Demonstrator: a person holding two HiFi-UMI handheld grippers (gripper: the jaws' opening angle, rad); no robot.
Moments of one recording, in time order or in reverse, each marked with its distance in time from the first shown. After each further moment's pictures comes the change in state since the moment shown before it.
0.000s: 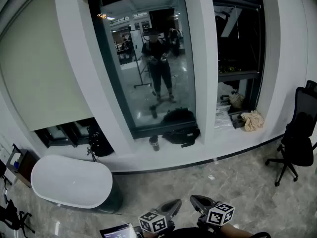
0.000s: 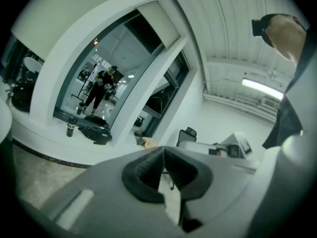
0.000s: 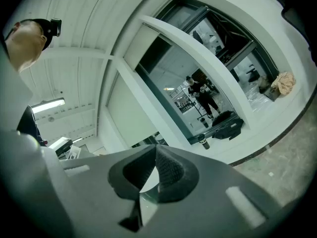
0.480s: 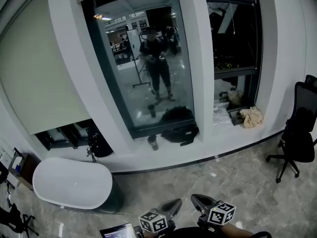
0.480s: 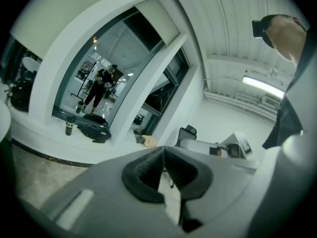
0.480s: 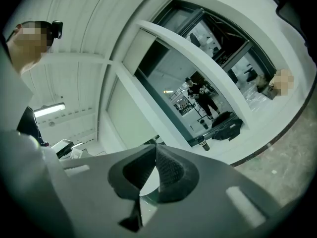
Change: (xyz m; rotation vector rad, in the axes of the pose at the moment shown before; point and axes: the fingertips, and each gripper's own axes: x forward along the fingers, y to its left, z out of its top) left arm 0.016 -0.008 -0.006 0.002 0.021 0.004; right arm -0.014 -0.012 0.009 0.028 -0.031 0.007
